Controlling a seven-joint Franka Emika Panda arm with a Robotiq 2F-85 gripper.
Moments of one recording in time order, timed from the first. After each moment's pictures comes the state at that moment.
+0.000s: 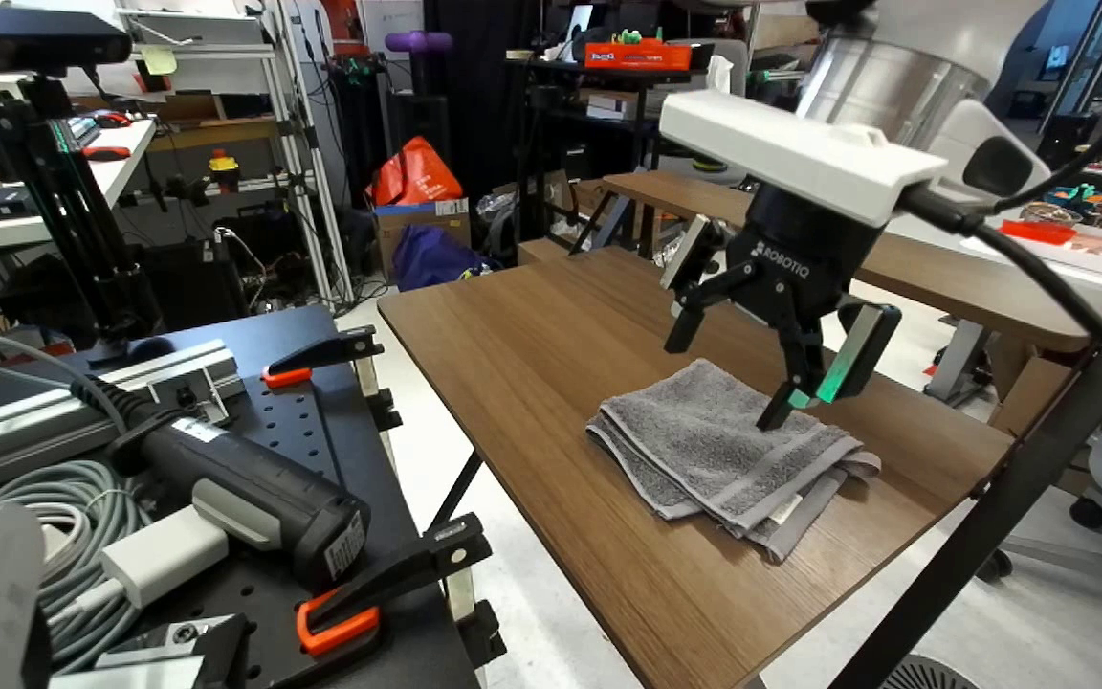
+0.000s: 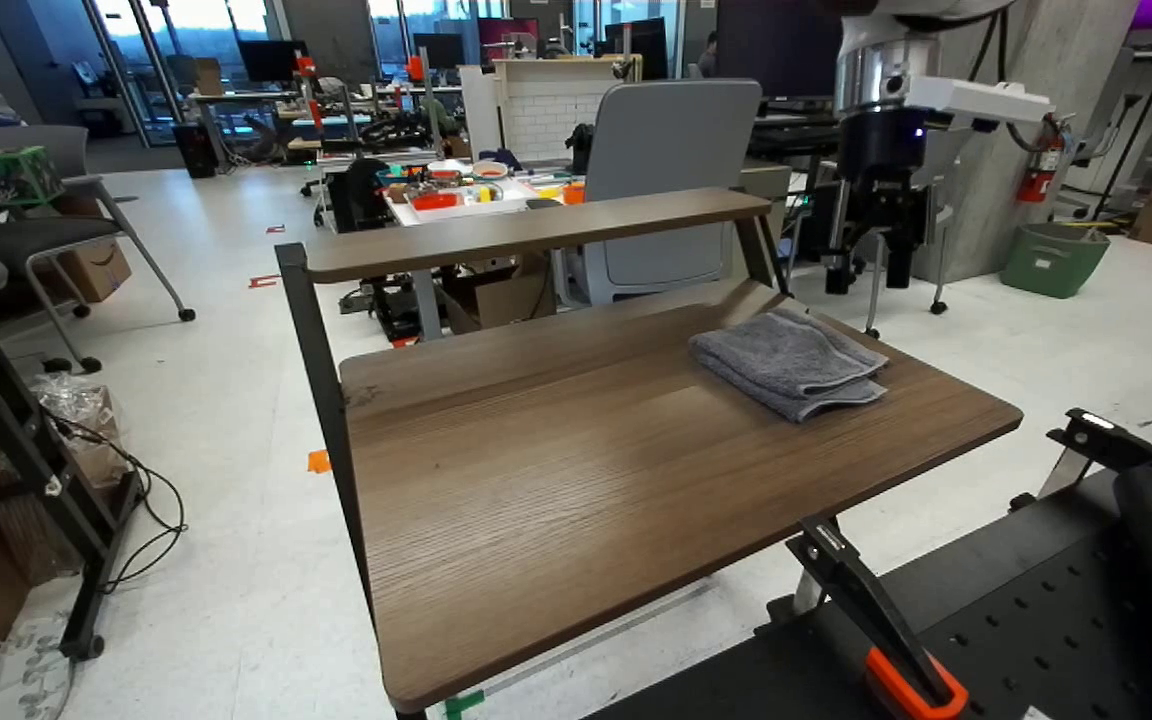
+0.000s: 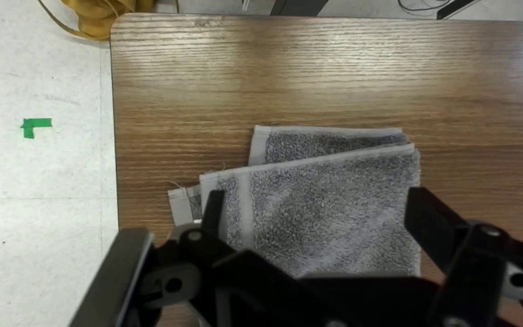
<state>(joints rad) -0.11 0.64 -0.09 -1.79 0.09 2.13 -0.34</state>
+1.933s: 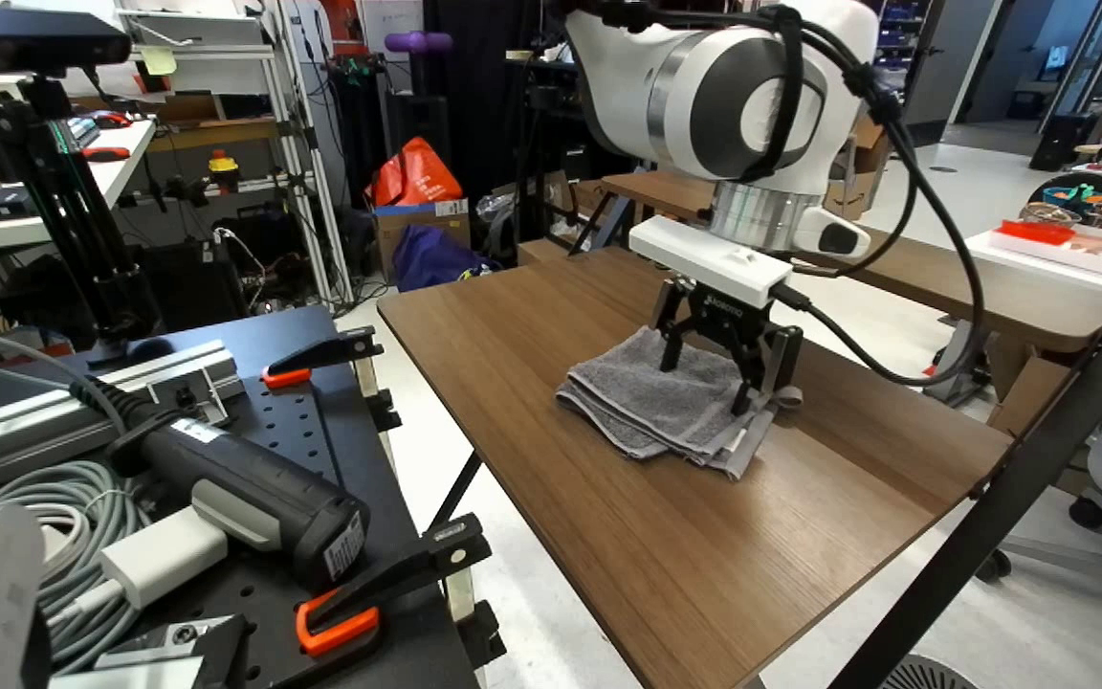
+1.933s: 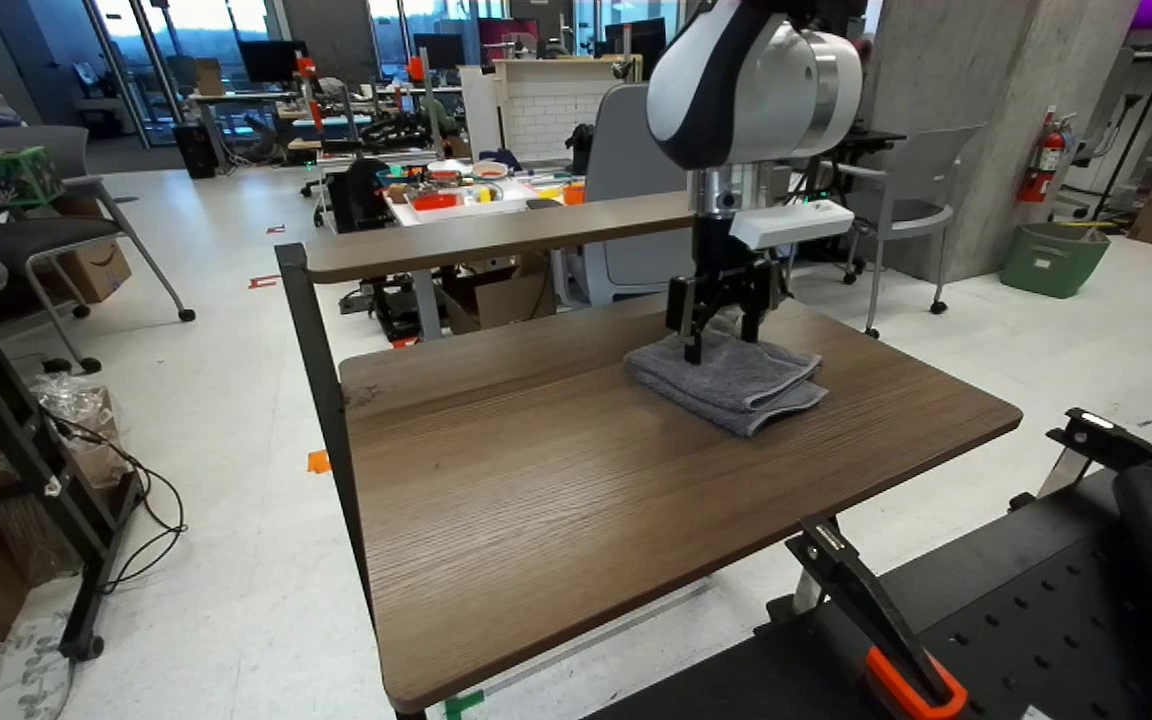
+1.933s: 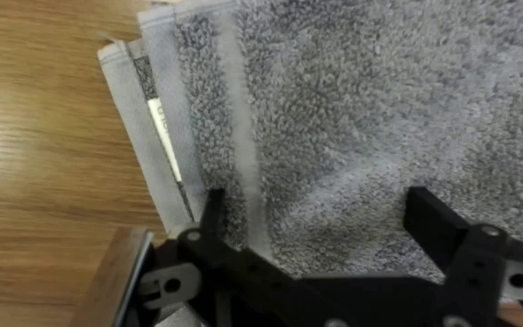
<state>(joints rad) 0.00 0.96 -0.01 -1.51 -0.01 2.34 -0.19</state>
